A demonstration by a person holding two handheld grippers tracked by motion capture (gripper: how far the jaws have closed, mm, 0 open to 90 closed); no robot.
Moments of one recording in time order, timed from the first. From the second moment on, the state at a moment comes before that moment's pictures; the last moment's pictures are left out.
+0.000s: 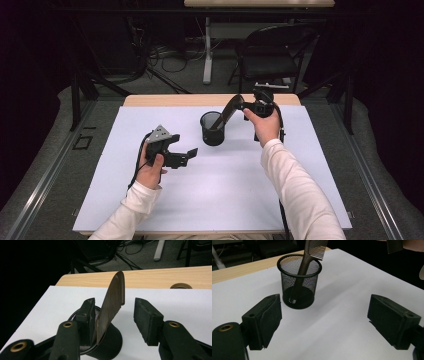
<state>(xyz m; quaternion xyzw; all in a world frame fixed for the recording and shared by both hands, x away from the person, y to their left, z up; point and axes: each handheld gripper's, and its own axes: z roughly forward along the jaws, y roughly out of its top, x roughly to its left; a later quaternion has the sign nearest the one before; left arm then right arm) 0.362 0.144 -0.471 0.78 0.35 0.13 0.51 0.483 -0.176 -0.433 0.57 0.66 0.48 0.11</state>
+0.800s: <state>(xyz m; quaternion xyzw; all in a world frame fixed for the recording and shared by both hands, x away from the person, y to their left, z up) 0.362 0.145 -0.471 0.78 0.36 0.13 0.51 0.467 -0.176 -0.425 0.52 0.70 0.47 0.14</state>
